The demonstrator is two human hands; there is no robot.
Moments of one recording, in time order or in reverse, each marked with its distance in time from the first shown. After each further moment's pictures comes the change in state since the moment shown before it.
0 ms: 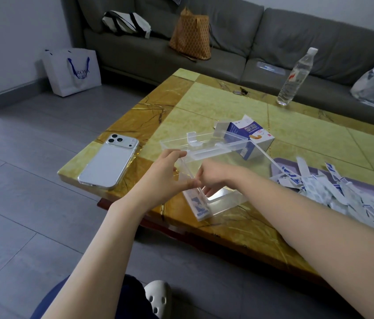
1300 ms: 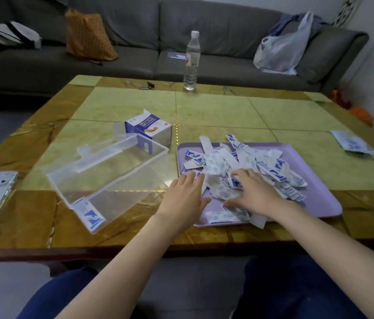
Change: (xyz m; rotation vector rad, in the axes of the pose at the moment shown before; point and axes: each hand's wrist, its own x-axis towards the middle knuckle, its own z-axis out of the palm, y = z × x) left_hand 0.032 0.113 0.203 0.684 -0.255 0.444; right_hand -0.110 0.271 -0.023 -0.162 0.553 0.227
